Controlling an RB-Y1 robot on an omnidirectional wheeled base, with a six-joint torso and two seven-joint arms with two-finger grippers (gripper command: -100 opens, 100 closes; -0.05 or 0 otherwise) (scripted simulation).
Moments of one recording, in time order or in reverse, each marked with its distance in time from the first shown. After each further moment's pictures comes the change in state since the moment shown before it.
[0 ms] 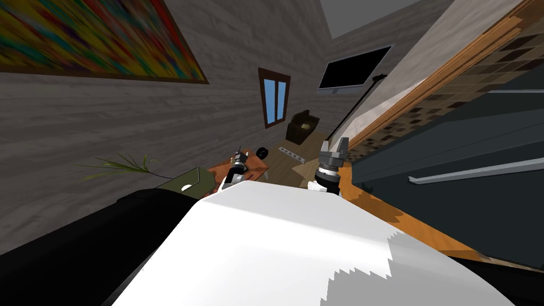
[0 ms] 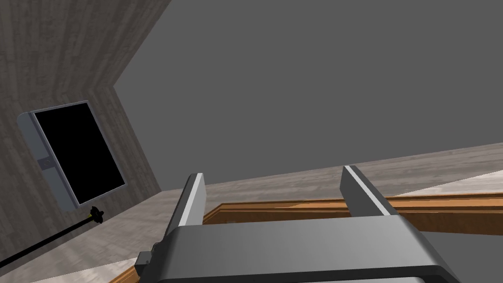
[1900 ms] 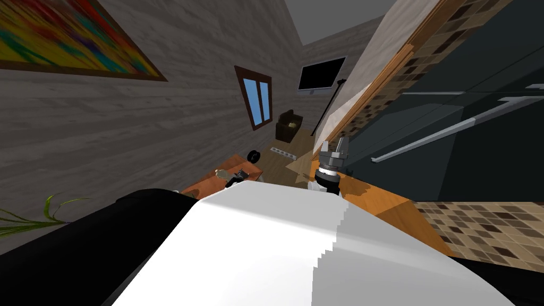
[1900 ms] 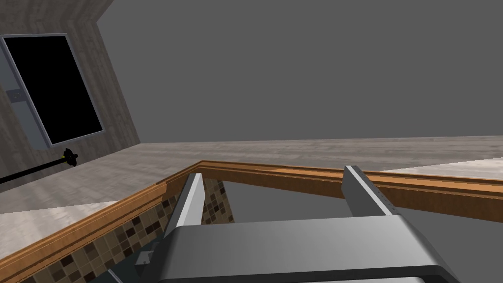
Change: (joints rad) left arm -0.009 0.039 0.061 0.488 0.275 0.349 0.195; right arm 0.000 0.000 0.000 0.000 0.000 0.000 0.000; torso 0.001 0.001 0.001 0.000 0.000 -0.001
